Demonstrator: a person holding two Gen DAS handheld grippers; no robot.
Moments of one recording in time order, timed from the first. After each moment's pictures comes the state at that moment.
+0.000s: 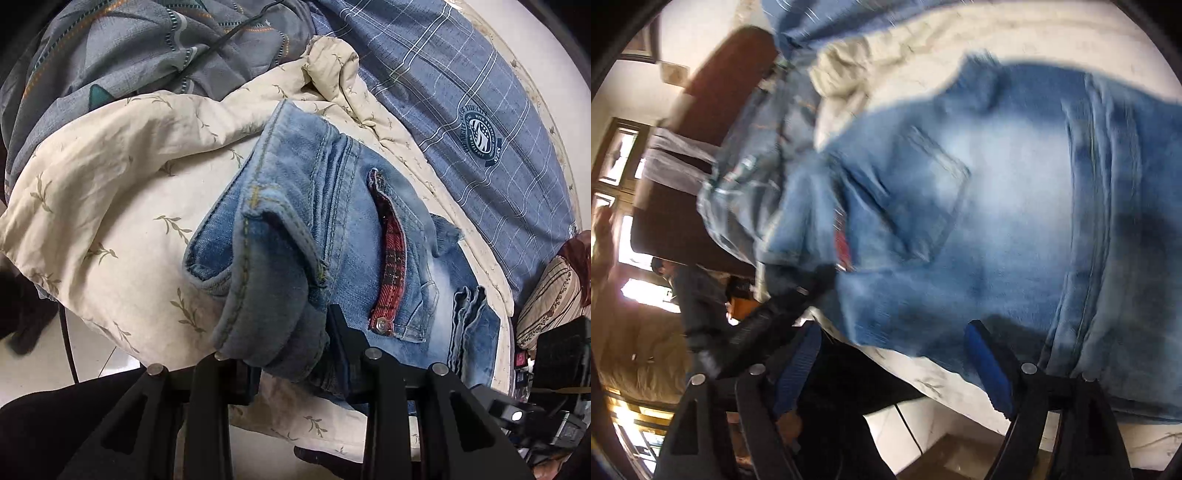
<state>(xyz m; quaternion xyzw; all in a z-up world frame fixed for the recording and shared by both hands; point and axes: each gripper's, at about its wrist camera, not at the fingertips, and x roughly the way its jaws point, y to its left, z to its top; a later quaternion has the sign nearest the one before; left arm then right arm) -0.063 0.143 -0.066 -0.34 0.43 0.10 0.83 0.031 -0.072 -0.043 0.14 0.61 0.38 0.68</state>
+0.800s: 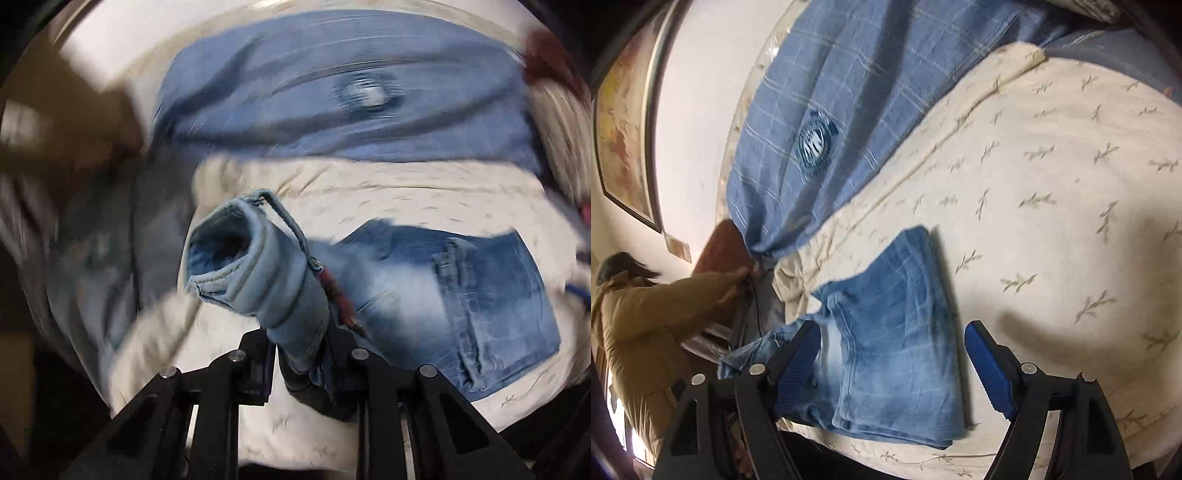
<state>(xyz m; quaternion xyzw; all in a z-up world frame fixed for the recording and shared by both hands) -0.031 0.000 0.036 0.10 0.37 0.11 0.92 0.030 -0.340 -0.044 0.37 0.41 0.23 0.80</state>
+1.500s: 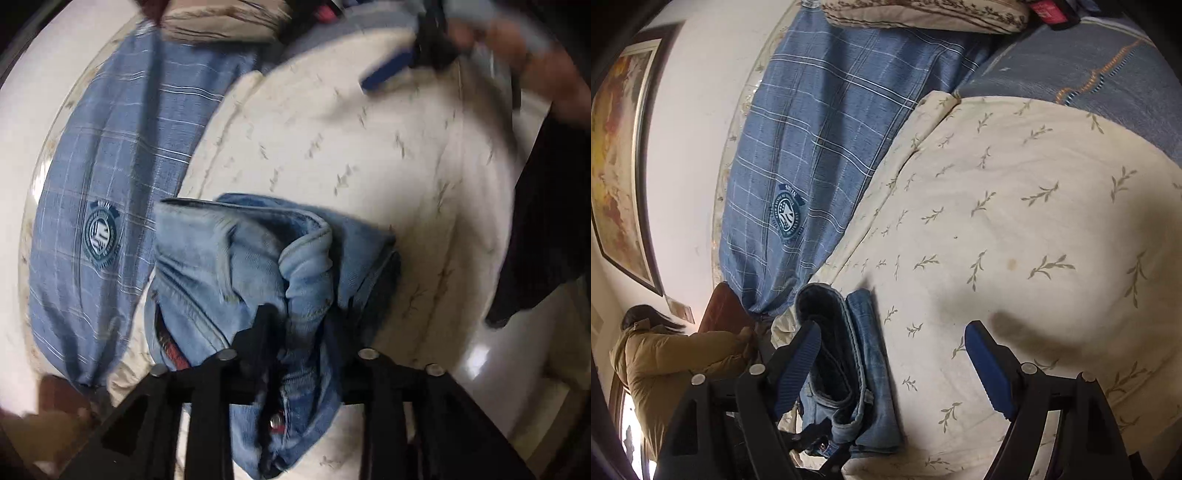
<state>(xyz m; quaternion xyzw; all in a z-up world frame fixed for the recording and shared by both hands) -0.048 -0.228 -0.041 0.48 0.36 -0.16 0.79 0.017 -0.433 -0.052 0.45 0.37 0.16 0.80</state>
